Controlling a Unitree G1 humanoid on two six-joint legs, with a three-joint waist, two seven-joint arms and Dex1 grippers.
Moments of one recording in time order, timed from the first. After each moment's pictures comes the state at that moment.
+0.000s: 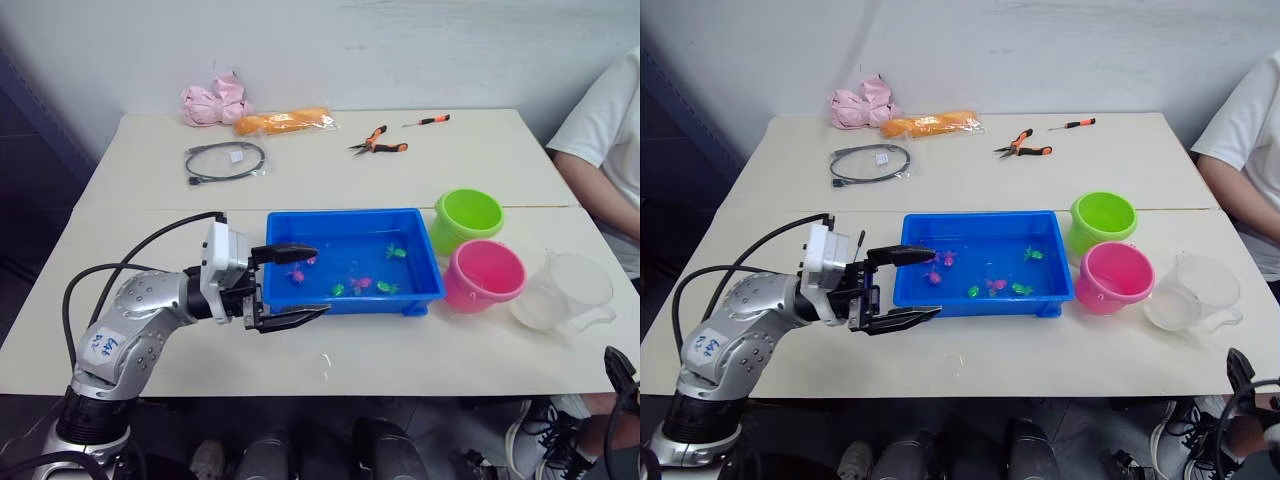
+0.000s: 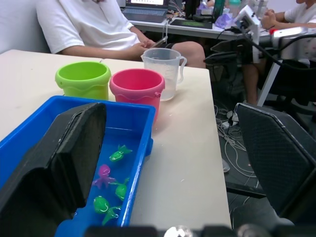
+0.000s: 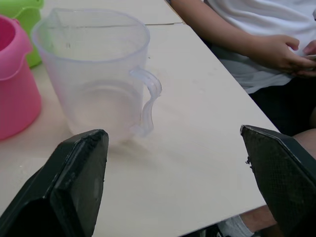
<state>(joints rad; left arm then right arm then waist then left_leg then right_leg) -0.31 0.59 -0.01 -0.42 -0.67 0.44 -0.92 0.46 -0.44 -0.75 -0.23 0.56 0.24 0.35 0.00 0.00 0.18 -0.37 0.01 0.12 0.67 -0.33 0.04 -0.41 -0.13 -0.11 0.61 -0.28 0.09</state>
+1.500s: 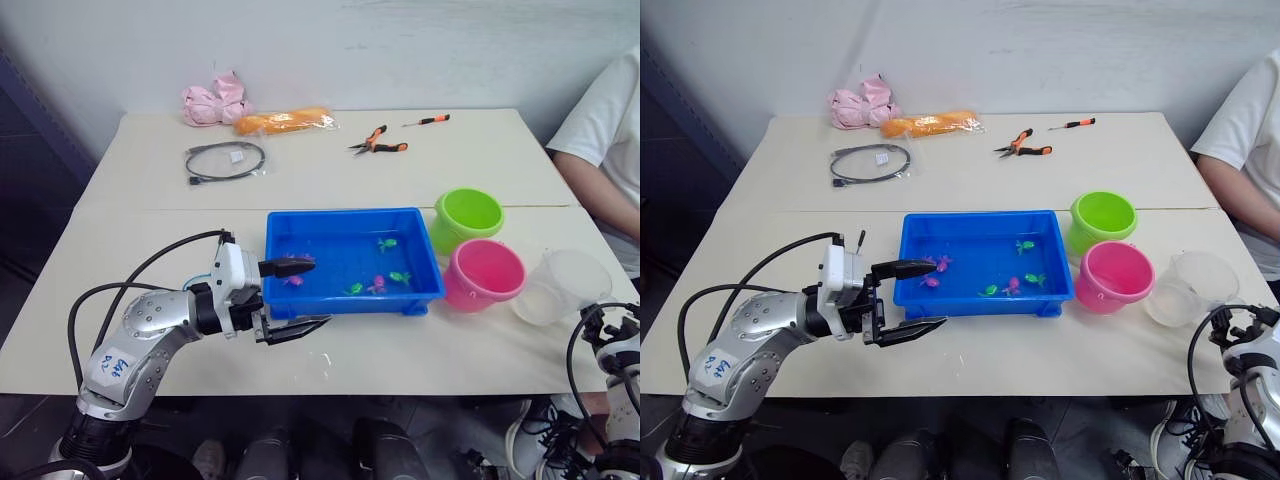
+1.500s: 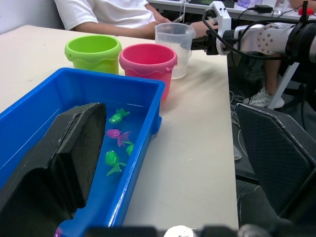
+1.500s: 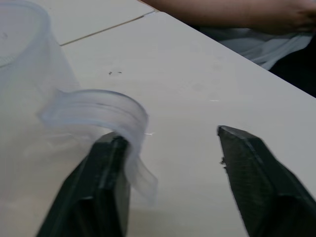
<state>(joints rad) -0.21 0.60 -0.02 -0.46 -0.58 0.42 -0.86 -0.16 -0.53 -0.70 0.51 0.49 0.10 0.33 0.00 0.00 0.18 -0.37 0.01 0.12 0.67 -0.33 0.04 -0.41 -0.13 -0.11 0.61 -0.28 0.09</state>
